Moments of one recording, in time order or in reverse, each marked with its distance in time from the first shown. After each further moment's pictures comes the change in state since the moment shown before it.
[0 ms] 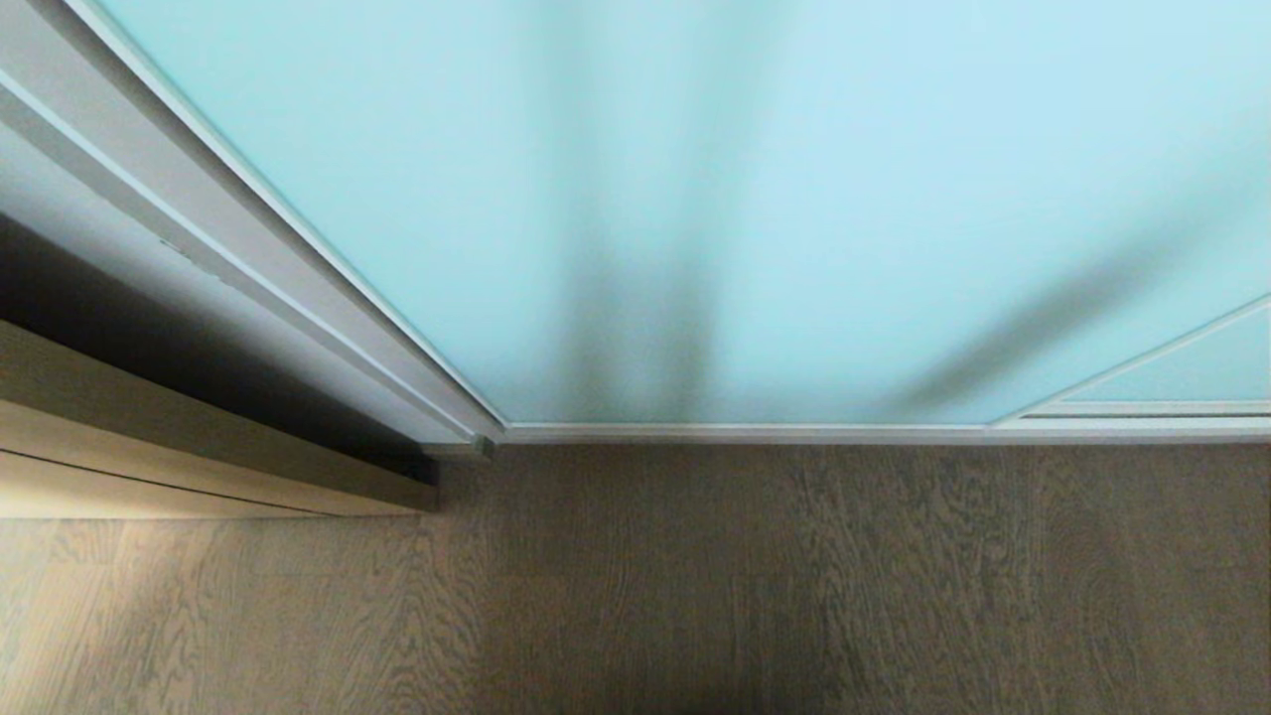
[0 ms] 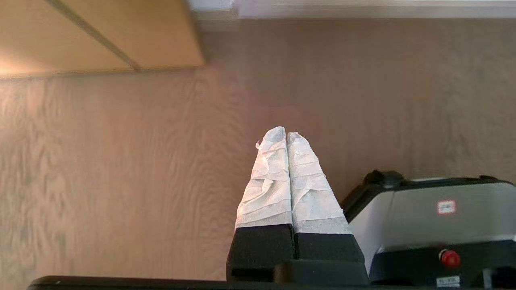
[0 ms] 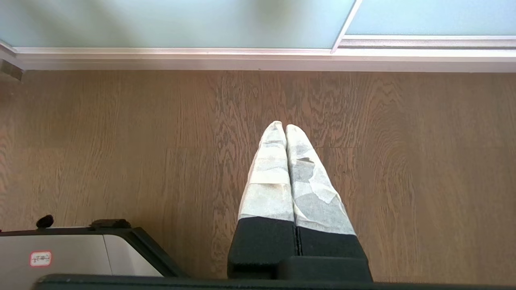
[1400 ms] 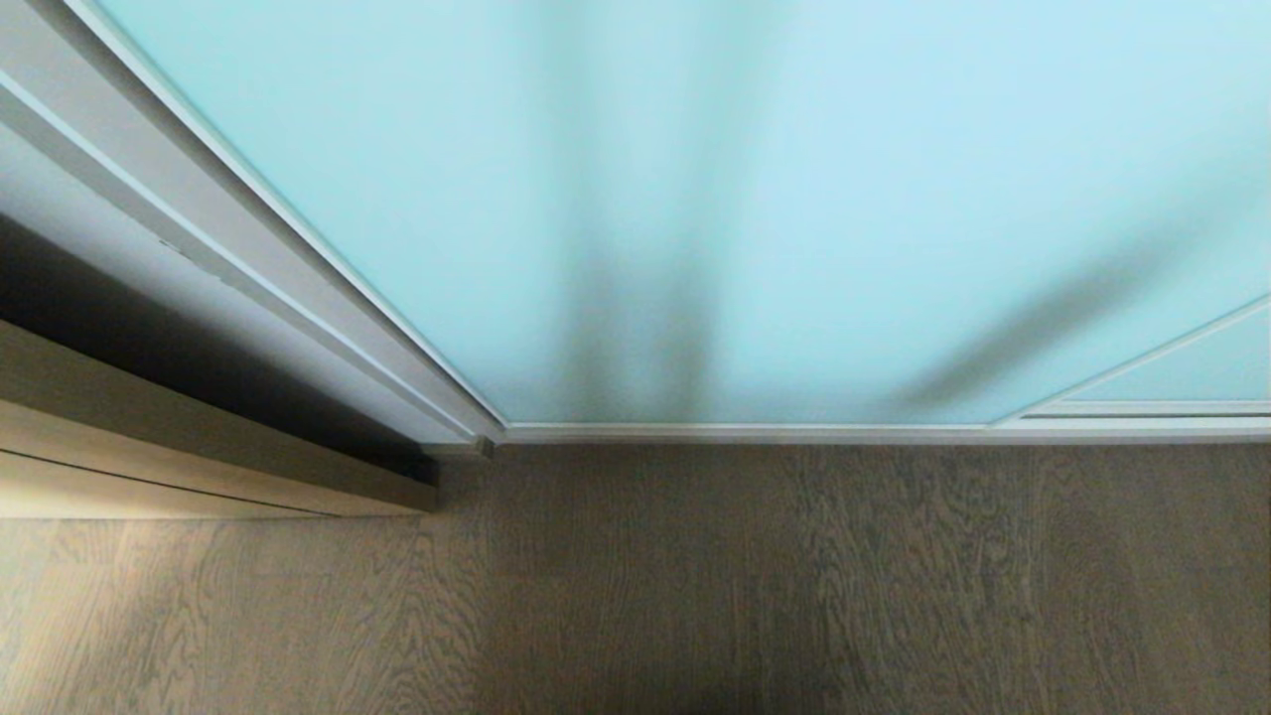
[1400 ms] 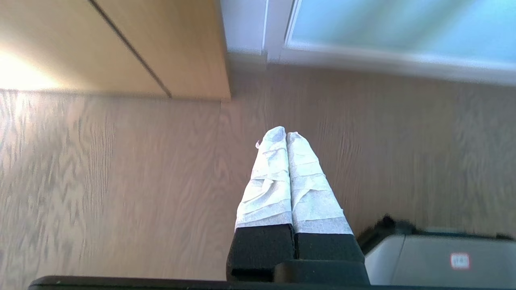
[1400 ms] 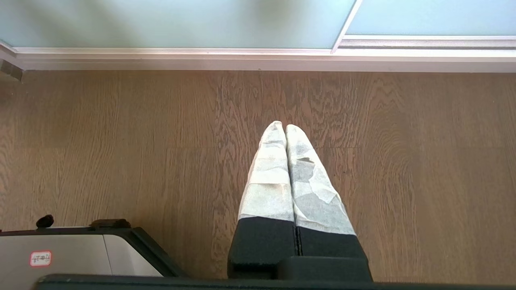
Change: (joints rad) left arm 0.220 -0.223 0.002 0.051 -0.099 -0.020; right arm 0.000 0.000 0.000 0.000 0.000 0.000
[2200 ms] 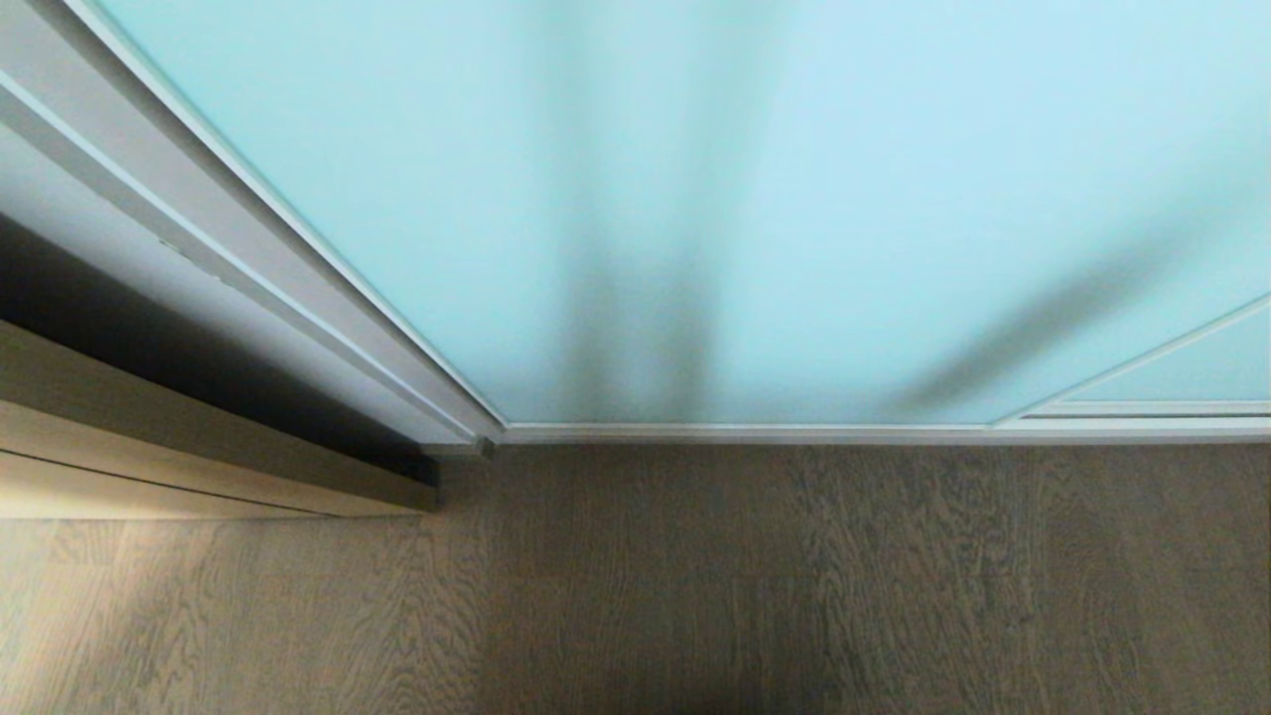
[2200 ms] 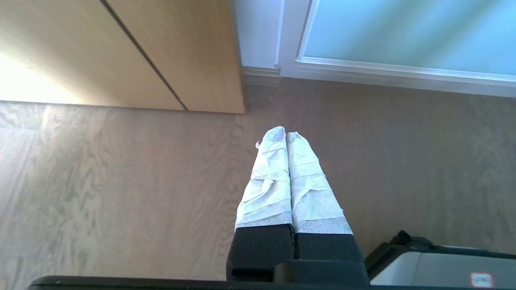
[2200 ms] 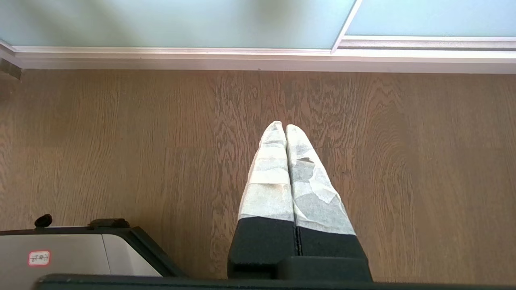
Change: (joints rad) left arm -0.001 -0.052 0.000 0.013 0.057 0.031; right arm 0.000 0.000 0.000 0.001 -0.001 -0.007
